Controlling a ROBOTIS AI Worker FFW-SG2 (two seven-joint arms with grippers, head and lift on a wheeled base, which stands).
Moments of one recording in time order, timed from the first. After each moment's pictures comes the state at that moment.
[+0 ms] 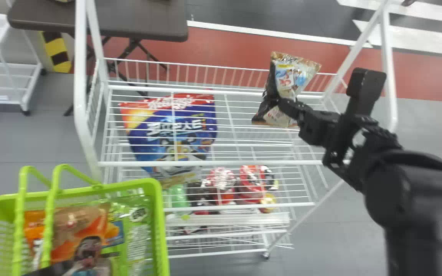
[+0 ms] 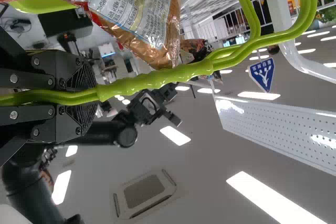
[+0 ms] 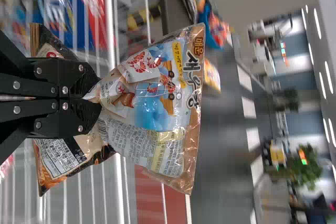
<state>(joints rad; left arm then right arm) 0.46 0.19 0.38 -1.75 0.55 1.05 -1.57 0.13 -0.11 -0.18 -2.19 -0.24 0.97 0.28</state>
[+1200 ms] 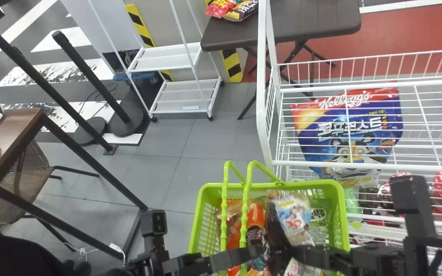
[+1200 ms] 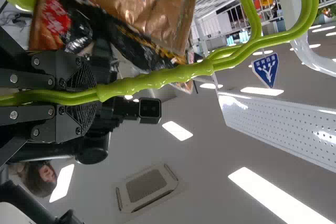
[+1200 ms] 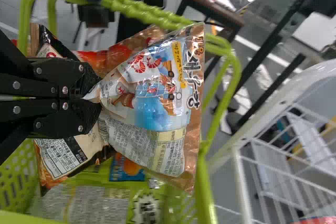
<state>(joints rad) 0.45 0.19 0.35 -1.75 0.55 1.05 -1.57 0.28 -0.09 0.20 -2.14 -0.64 1.36 0.28</state>
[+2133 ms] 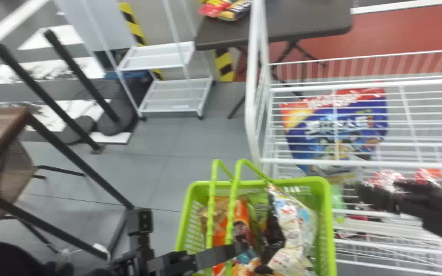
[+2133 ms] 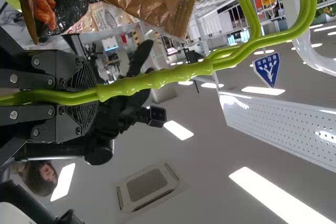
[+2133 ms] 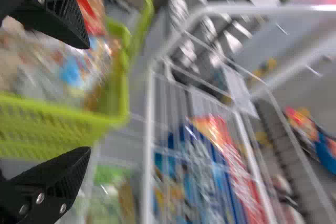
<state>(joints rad) 0.45 0.19 0.35 -1.75 0.55 1.05 -1.57 0.37 -0.09 -0.04 -2.30 -0.37 1.02 0.30</state>
